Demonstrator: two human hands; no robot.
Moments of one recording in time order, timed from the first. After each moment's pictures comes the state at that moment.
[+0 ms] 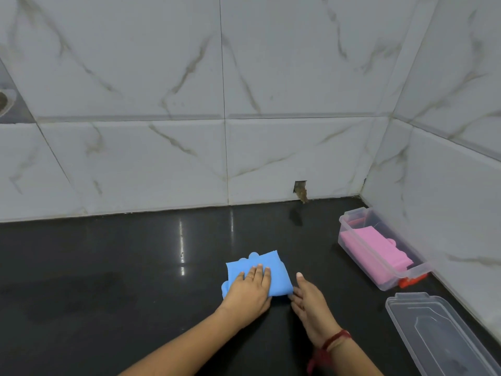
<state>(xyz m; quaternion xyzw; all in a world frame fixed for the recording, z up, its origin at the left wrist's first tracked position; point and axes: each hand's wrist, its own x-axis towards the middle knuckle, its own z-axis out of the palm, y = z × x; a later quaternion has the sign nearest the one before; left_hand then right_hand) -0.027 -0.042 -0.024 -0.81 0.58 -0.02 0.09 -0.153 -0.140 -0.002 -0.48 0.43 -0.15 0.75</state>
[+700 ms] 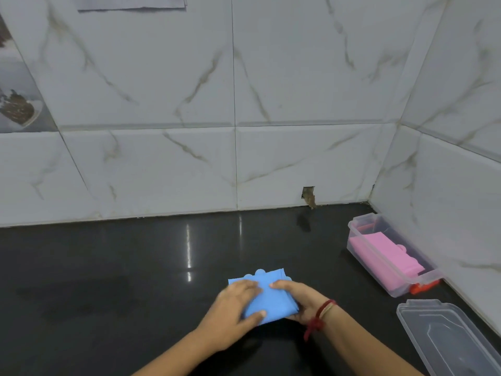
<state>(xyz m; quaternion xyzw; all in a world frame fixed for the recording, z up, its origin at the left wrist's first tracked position) -0.018 0.032 -0.012 -0.79 0.54 0.06 -0.27 -0.115 -0.143 0.012 -0.47 0.41 0.06 0.78</state>
